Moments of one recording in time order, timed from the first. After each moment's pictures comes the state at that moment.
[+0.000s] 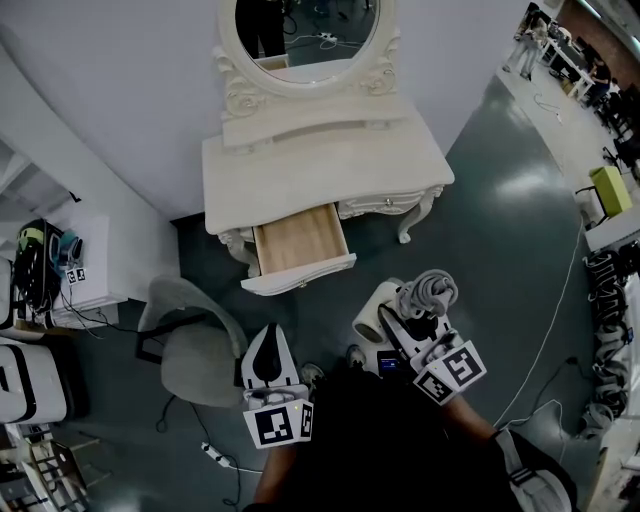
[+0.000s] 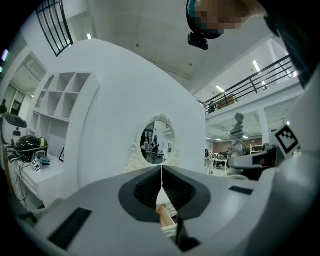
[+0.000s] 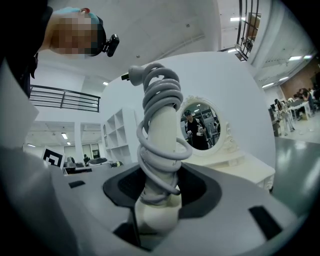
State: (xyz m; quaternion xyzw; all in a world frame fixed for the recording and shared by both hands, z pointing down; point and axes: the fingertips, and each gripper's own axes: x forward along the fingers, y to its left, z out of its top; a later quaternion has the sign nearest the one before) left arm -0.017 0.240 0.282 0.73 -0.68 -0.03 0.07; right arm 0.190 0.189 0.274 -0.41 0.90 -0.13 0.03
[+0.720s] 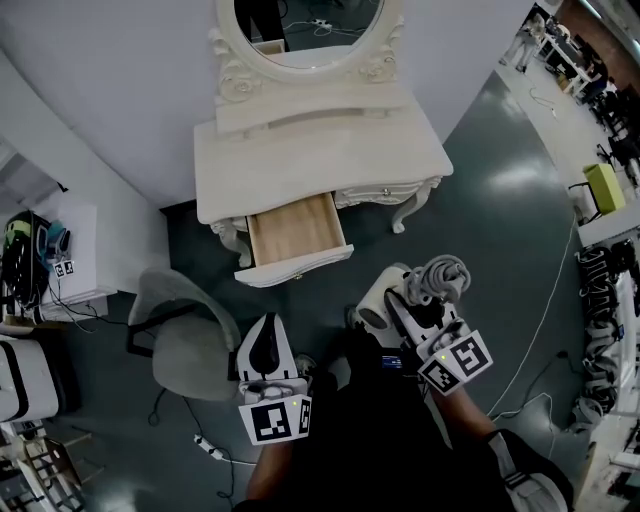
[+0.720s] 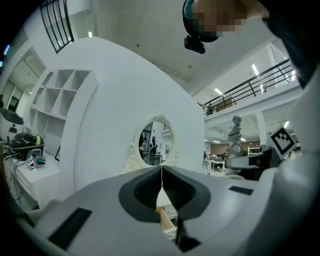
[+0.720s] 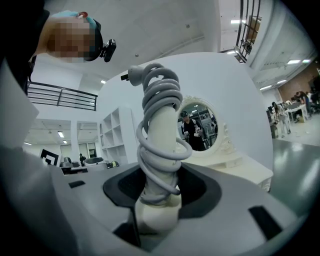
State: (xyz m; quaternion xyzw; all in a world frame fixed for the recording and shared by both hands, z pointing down) left arm -0.023 0.224 0.281 0.74 -0.67 -0.04 0.07; right arm 0.191 0.168 0.273 -0.43 0.89 -0.13 0.02
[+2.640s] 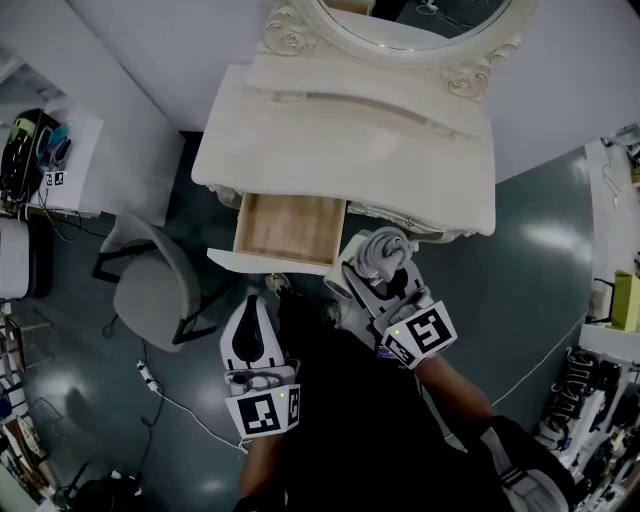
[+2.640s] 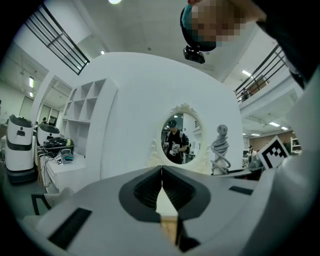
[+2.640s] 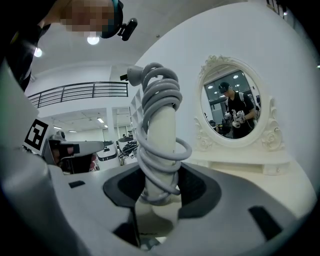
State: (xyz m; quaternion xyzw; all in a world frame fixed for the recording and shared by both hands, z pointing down) left arm 0.021 0.099 0.330 0.58 -0.81 -0.03 0.07; right arm 0.143 -0.030 0.370 -0.20 0.97 -0.10 -0.07
